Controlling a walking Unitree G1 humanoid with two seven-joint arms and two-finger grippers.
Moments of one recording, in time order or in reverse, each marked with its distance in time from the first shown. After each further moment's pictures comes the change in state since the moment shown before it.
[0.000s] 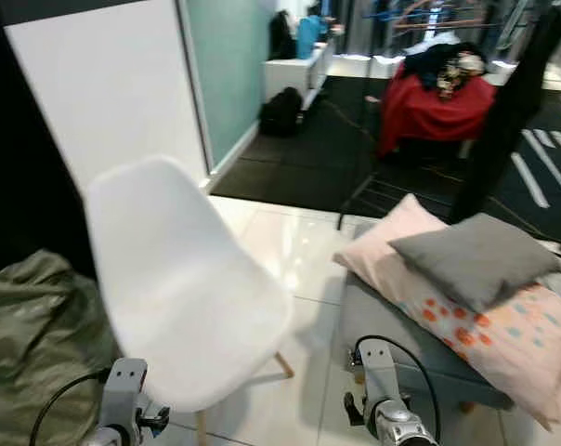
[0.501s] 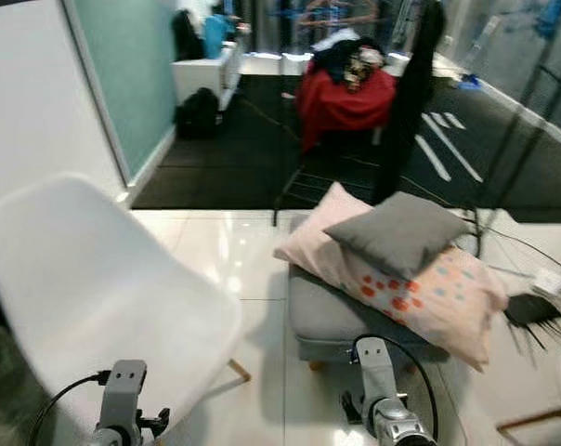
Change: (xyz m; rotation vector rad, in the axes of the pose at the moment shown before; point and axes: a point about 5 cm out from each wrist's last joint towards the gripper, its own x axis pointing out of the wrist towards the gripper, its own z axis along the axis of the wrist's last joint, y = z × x) left arm 0.000 -0.001 -0.002 -0.006 0.008 0.004; right arm 0.000 0.001 -0.001 -0.005 0.012 0.003
